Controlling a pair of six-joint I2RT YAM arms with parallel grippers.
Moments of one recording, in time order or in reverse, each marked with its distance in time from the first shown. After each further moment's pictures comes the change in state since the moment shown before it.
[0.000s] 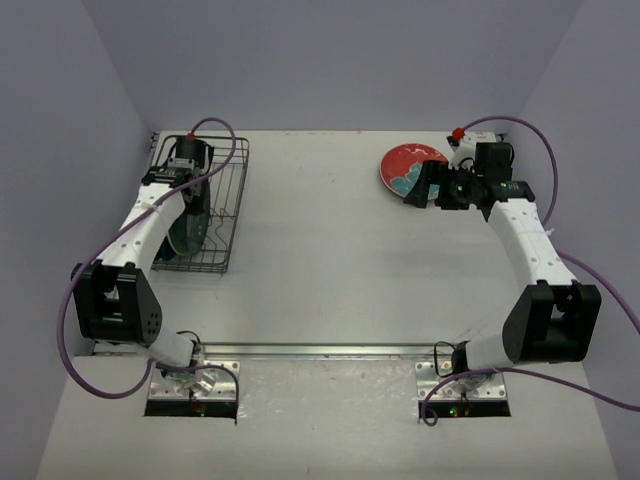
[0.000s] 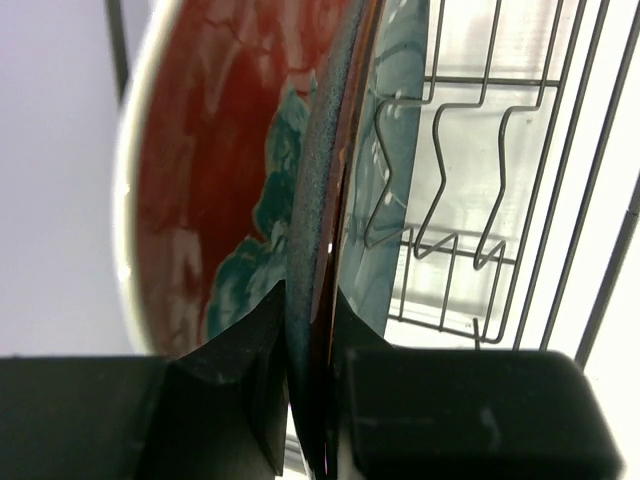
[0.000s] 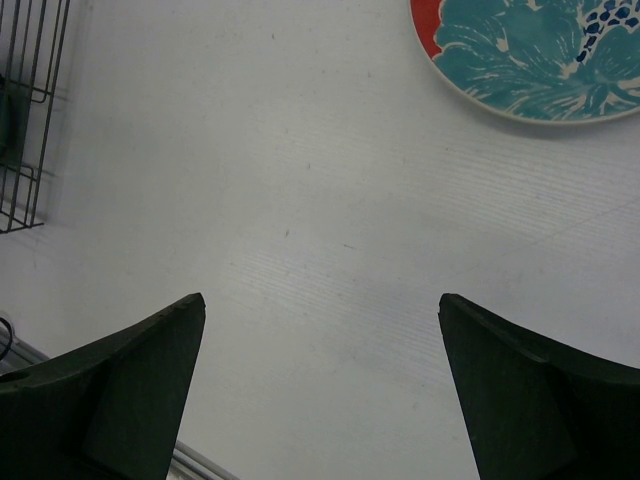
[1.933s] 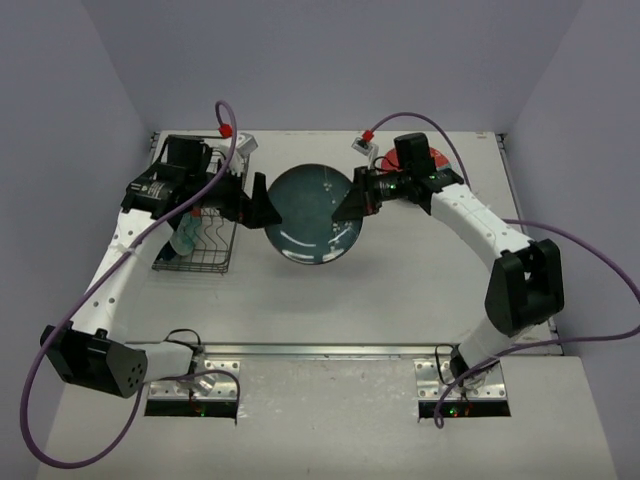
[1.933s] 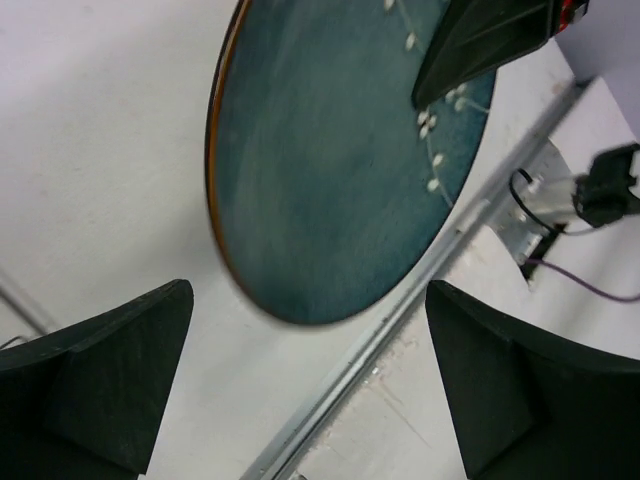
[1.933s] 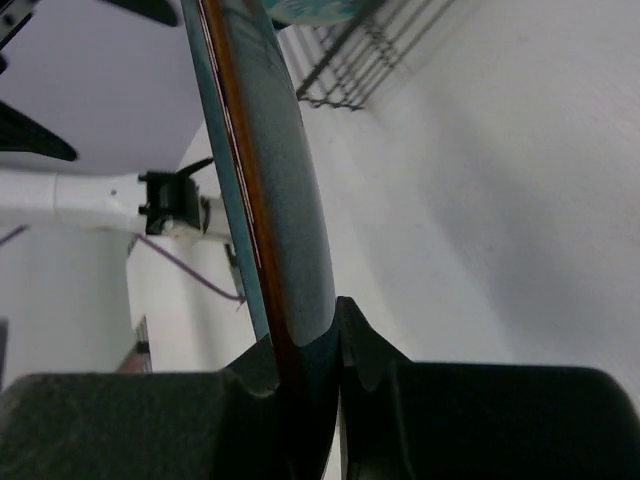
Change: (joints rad) left arm -0.127 -0.253 0.073 -0.075 1.042 -0.109; right arm 0.375 0.215 0.129 0.167 -0.536 0.138
